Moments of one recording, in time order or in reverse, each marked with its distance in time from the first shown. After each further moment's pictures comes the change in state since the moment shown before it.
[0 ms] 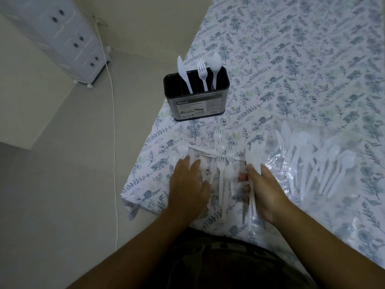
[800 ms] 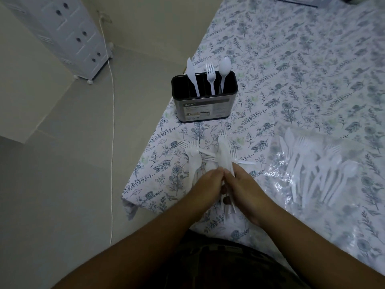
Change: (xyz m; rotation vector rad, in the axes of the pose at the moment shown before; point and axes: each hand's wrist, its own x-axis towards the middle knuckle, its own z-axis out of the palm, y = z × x) left_hand 0.014 0.047 -0.022 -0.872 -0.410 -0.334; right_hand -0.016 -0.008 0.048 -0.295 -0.263 -0.131
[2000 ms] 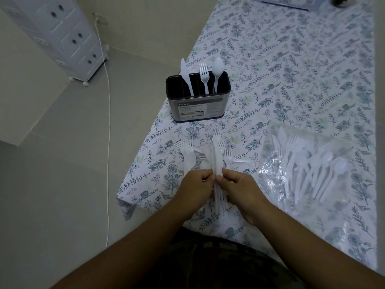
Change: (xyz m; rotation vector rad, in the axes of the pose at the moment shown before) left_hand -0.001 -0.020 -0.011 -0.009 0.084 0.175; right_hand -0.007 0.011 -0.010 0.059 0.045 -0.031
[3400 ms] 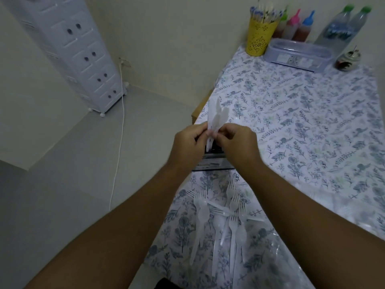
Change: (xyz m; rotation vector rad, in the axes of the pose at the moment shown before) left_hand 0.119 0.153 -0.108 0.343 0.451 0.834; right_hand 0.135 -0.190 0.051 -0.549 0.257 -0.667
